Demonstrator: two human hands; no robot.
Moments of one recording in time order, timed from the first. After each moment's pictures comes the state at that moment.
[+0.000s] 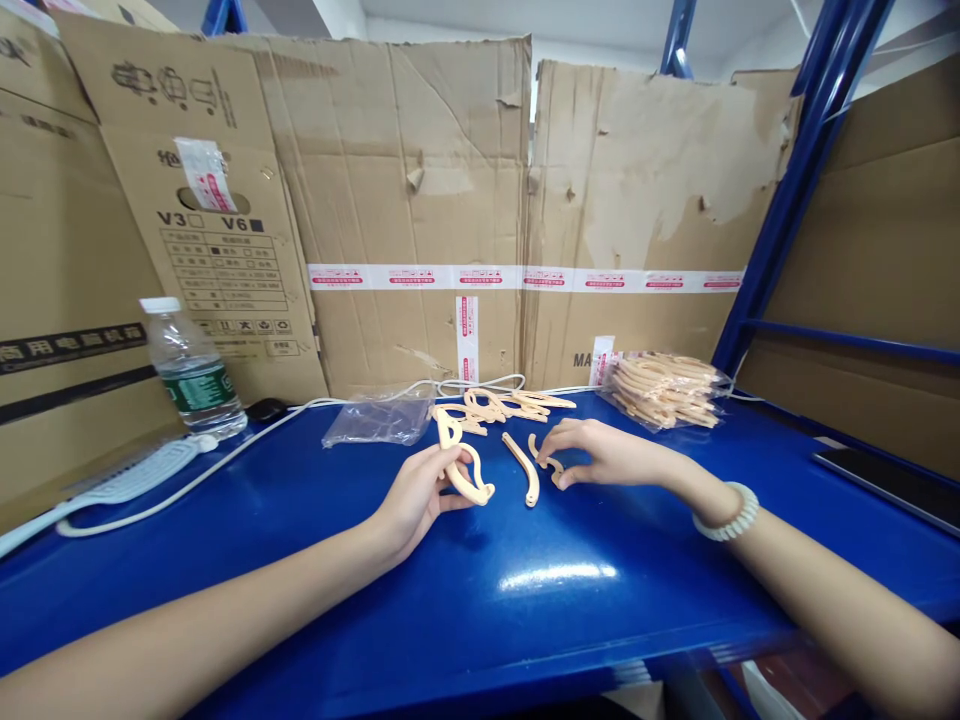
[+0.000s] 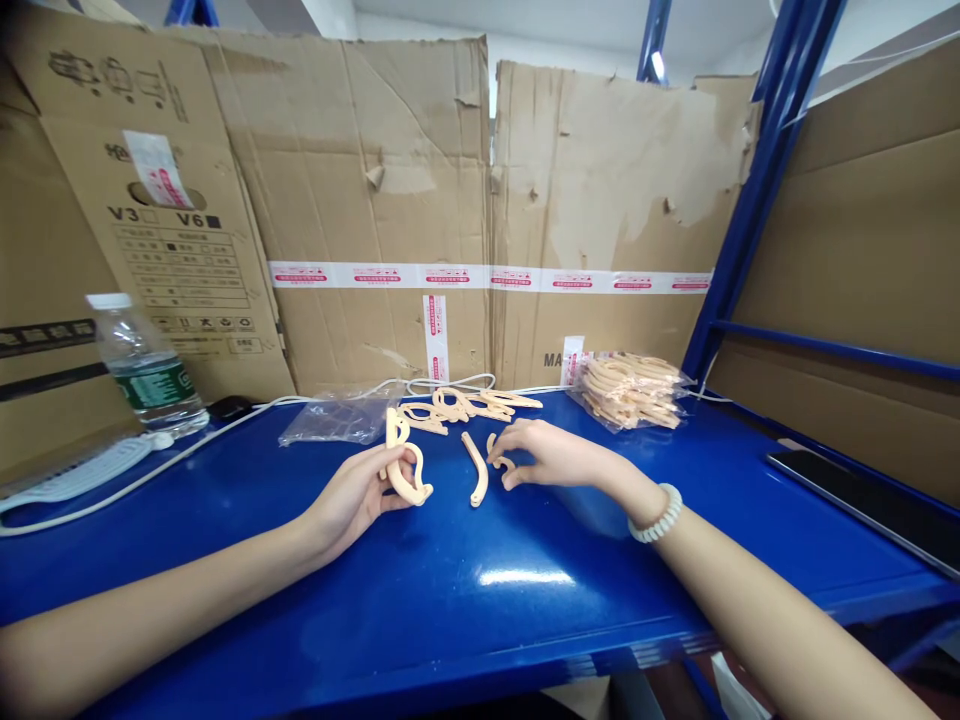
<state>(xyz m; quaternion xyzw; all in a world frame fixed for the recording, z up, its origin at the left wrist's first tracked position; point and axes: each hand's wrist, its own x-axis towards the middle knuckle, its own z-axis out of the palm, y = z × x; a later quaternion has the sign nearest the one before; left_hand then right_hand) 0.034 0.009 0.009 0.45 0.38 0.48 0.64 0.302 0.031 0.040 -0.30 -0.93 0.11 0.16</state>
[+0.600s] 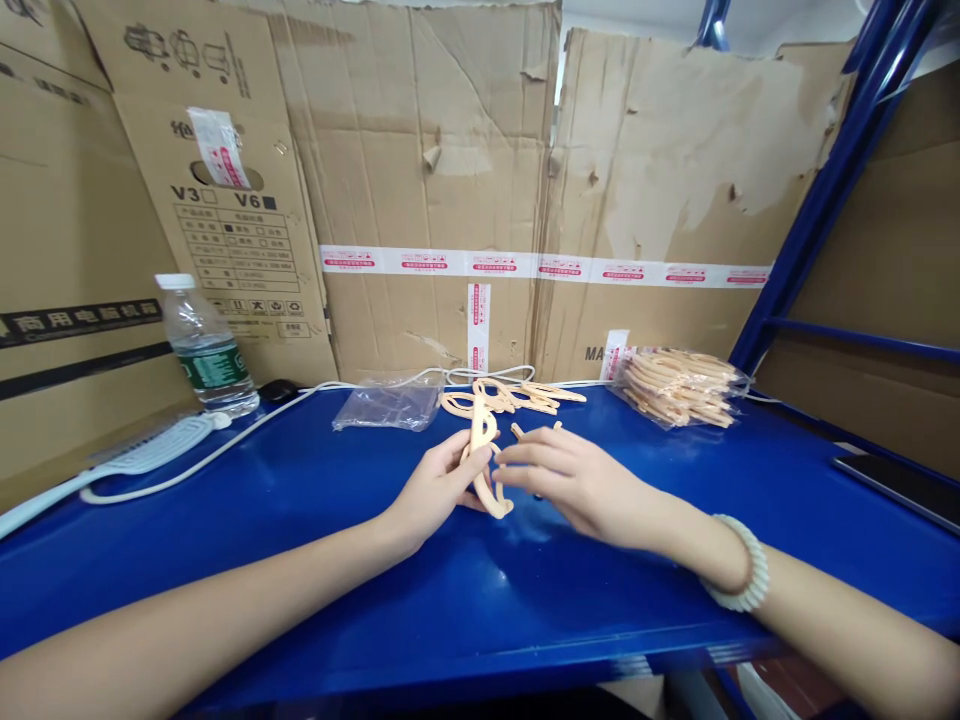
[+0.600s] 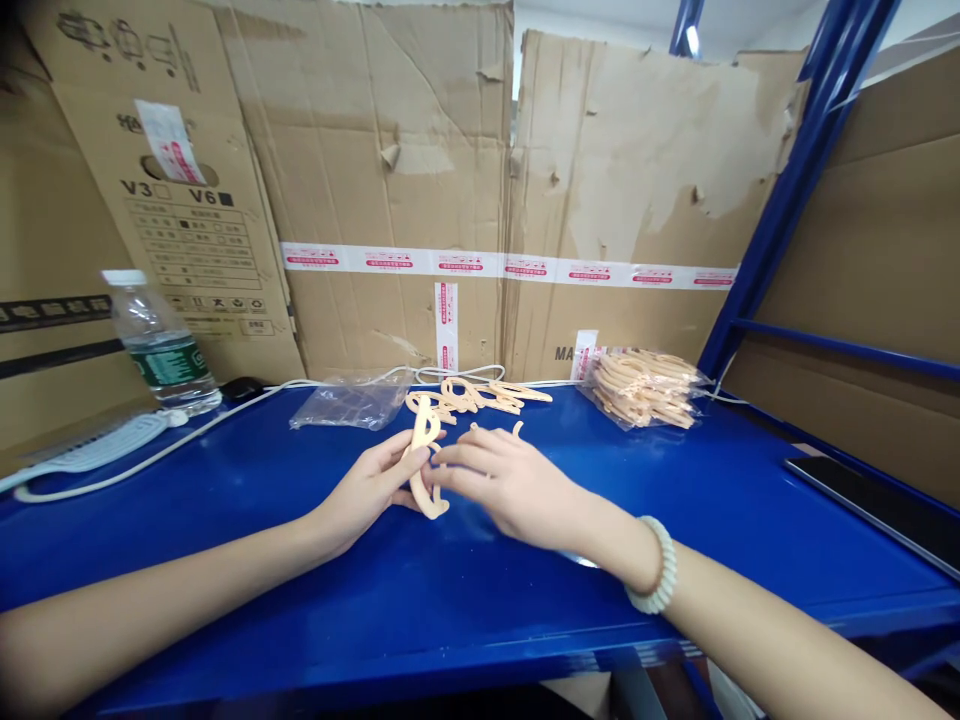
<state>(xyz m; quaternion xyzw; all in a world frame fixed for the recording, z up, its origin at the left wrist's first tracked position) 0.035 0.001 0.003 0.59 0.34 0.44 0.58 0.251 -0.015 0.029 -0.19 -0.95 -0.11 0.22</state>
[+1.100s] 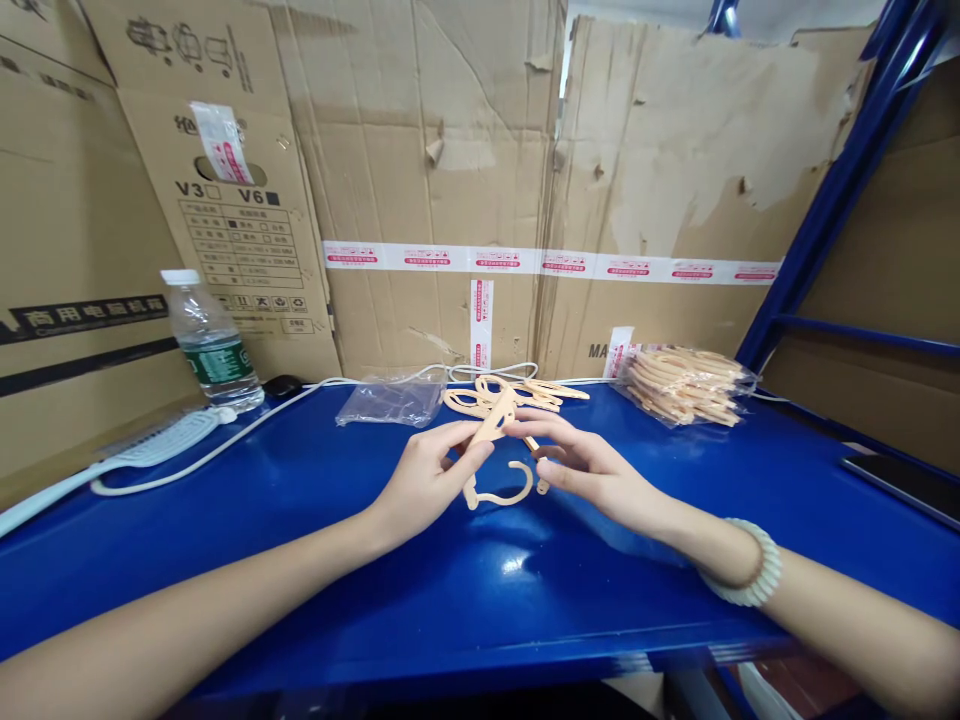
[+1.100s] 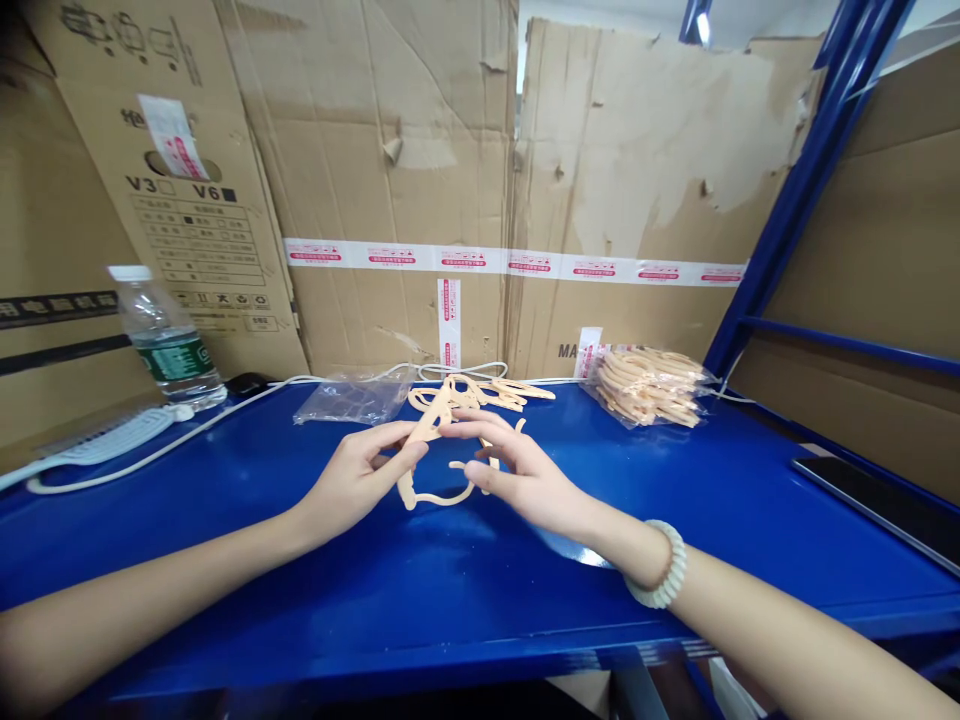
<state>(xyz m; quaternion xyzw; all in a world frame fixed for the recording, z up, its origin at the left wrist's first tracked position) 0.020 0.003 0.013 0.75 0.33 0.46 0.34 0.246 -0.018 0.020 -0.27 -0.81 0.34 0.41</state>
